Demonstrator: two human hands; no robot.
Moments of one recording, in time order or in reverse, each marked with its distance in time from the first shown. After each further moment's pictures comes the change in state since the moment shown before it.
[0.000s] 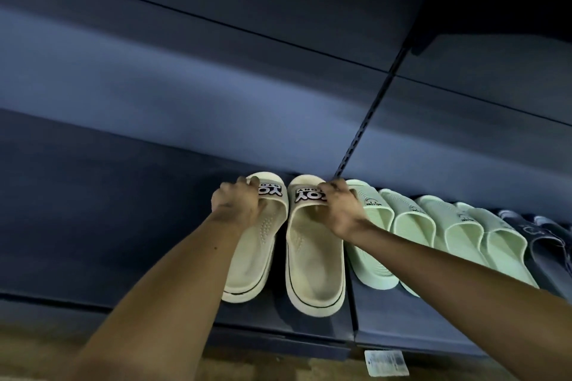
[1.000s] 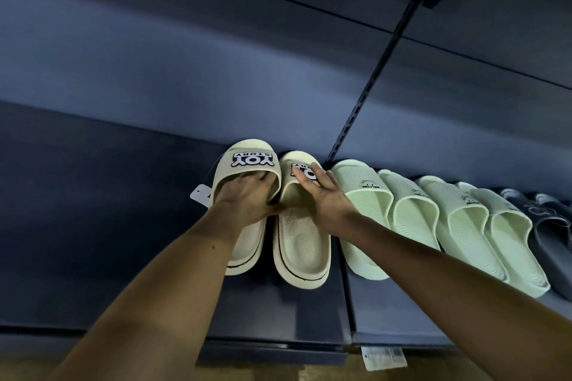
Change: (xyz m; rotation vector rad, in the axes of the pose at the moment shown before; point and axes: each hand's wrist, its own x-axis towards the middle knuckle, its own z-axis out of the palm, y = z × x) left_hand 0.033 0.026 0.032 -0.050 -0.006 0.297; right_hand 0.027 0.023 0.035 0.053 -0.152 -0.042
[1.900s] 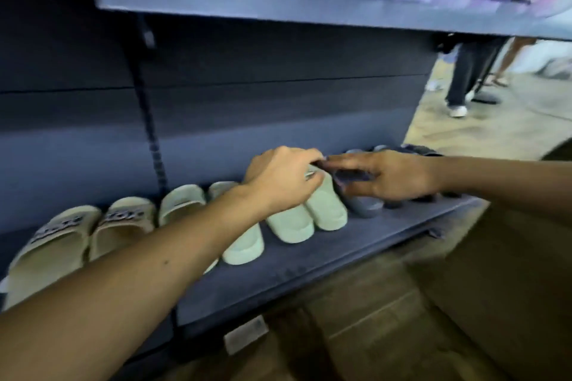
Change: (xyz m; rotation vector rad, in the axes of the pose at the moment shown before) left_hand -0.074 0.383 -0.093 -0.030 0.240 0.607; right_hand -0.329 0.223 -0.192 -0.019 0.074 0.097
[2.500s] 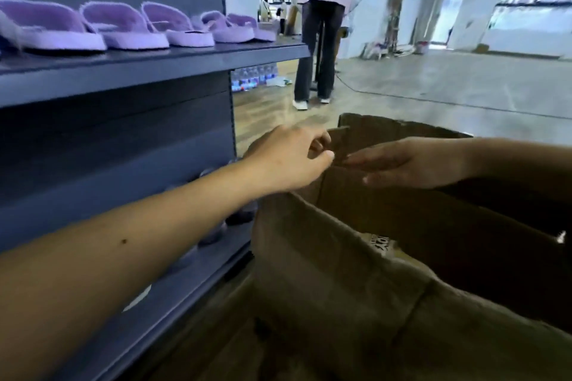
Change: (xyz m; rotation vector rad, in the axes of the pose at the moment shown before) left_hand 0.176 0.350 0.018 -0.363 -0.153 0.466; right_hand -0.279 0.259 -0.099 0.252 -0.001 0.580
